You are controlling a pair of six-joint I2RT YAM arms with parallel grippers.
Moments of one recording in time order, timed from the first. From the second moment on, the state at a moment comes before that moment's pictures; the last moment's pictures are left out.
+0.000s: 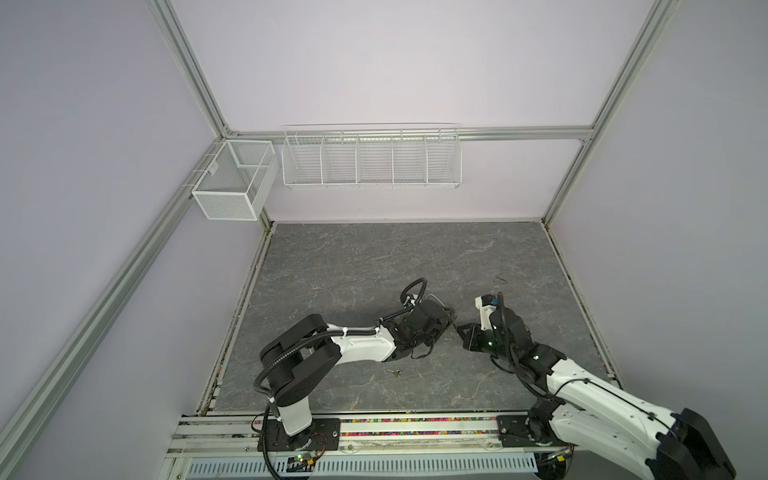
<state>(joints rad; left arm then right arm) -1.08 1.76 0.93 0.27 -0.12 -1.59 0.64 0.93 0.40 -0.11 -0.08 0.73</state>
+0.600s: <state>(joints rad) -1.12 1.87 0.87 0.42 -0.12 -1.70 0.63 0.97 0.39 -0.20 -0.08 0.80</state>
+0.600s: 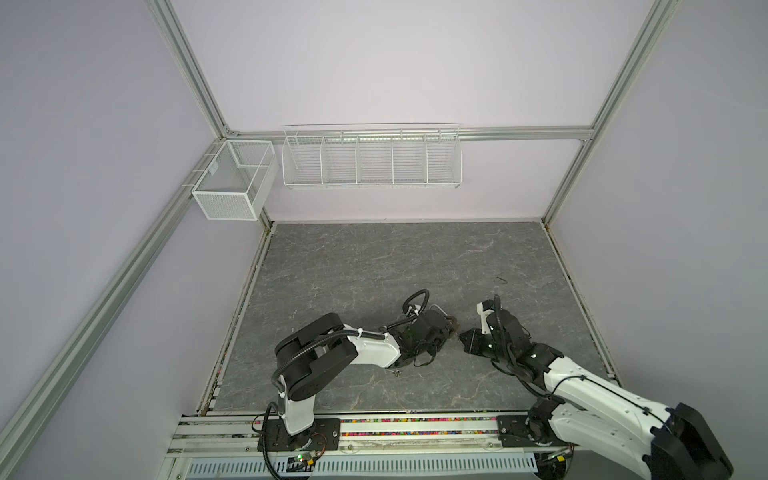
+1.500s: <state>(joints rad) -1.13 1.97 0.83 0.70 -0.17 -1.83 0.68 1.07 0.48 -0.28 0.09 0.81</state>
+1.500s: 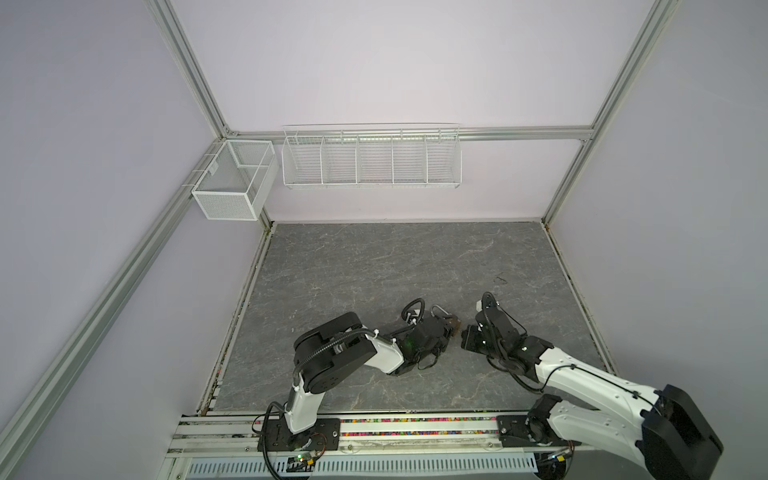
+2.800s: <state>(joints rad) -1.13 1.96 0.82 0.68 -0.21 -1.81 0.65 1.15 0.51 -0.27 0.02 0.79</state>
